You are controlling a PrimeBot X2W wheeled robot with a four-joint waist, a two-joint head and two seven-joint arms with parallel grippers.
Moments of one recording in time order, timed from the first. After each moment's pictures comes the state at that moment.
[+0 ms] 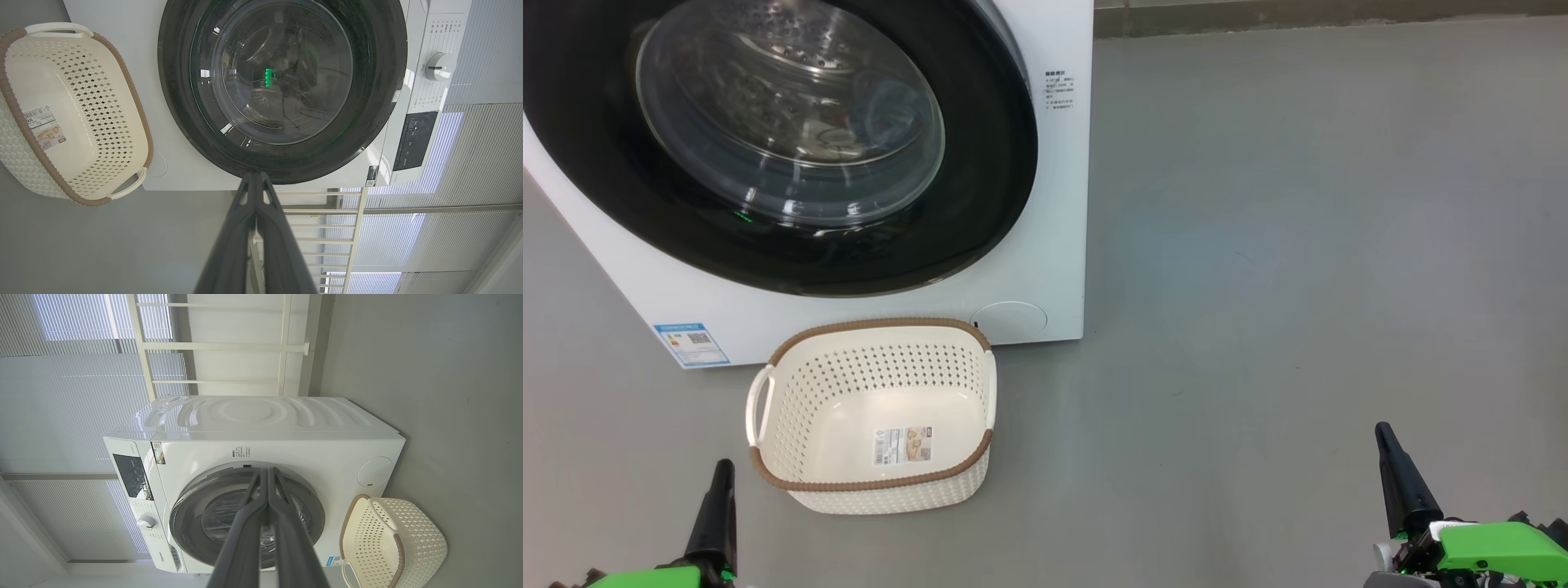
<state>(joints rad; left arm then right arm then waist) -0.07 0.04 0.08 0.26 -1.61 -0.12 0.11 -0.07 -0.04 -0.14 0.27 1.60 0.13 0.11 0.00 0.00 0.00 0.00</state>
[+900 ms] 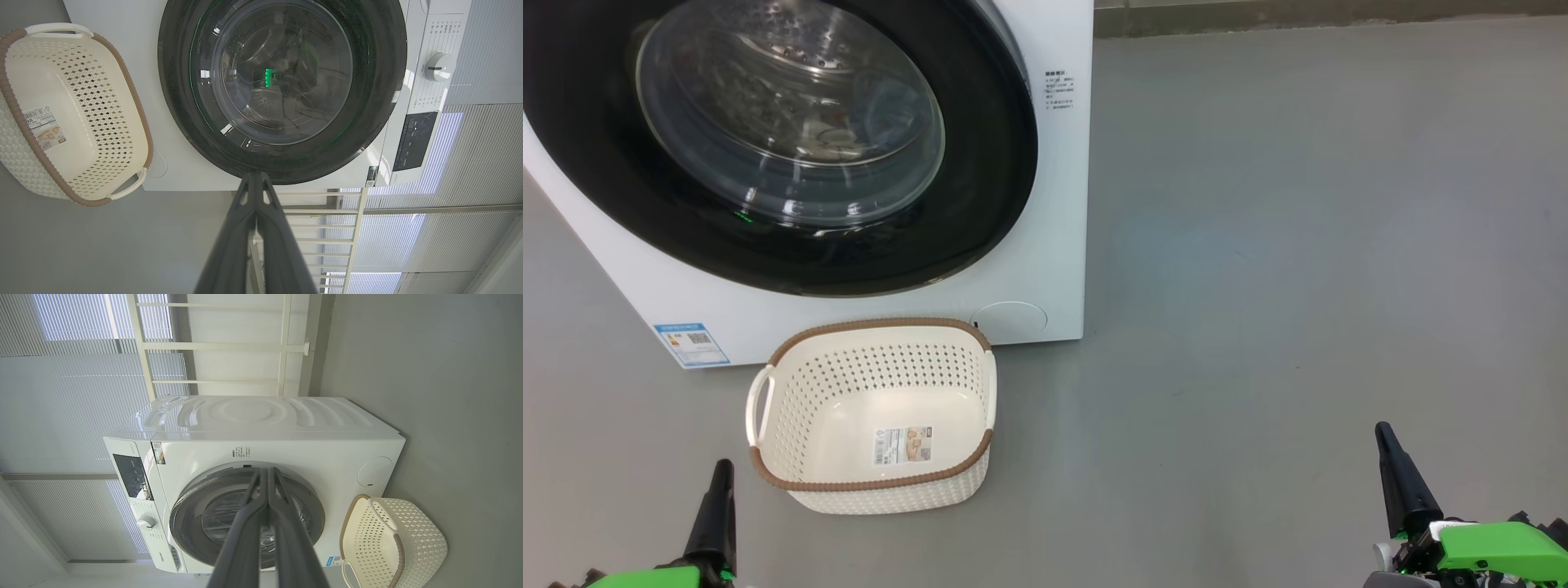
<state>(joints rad) -0.07 0.04 0.08 0.26 -1.61 -0.12 0.11 -0.07 -0.04 -0.14 0.27 1.60 0.13 0.11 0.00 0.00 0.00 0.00</state>
